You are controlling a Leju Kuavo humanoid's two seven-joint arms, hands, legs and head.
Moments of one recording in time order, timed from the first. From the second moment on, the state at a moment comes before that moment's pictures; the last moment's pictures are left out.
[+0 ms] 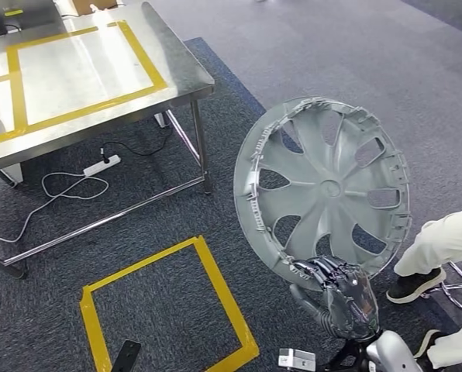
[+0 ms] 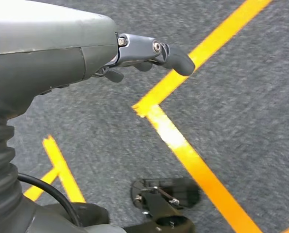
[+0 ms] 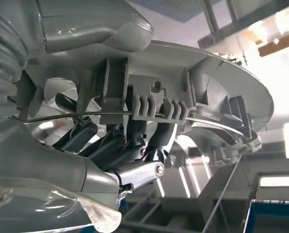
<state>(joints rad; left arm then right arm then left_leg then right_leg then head) -0.09 -0.14 -0.12 -0.18 -0.24 0.47 -0.13 0.21 -0.32 0.30 -1.74 1.28 -0.68 -0.28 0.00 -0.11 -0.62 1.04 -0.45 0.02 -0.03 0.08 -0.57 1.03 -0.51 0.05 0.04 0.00</state>
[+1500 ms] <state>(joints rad) -0.09 -0.14 -0.12 -0.18 -0.27 0.46 -0.13 0.22 -0.29 0.29 -1.75 1.27 -0.68 -0.27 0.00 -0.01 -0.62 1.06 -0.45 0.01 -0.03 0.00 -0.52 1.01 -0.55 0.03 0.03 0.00</state>
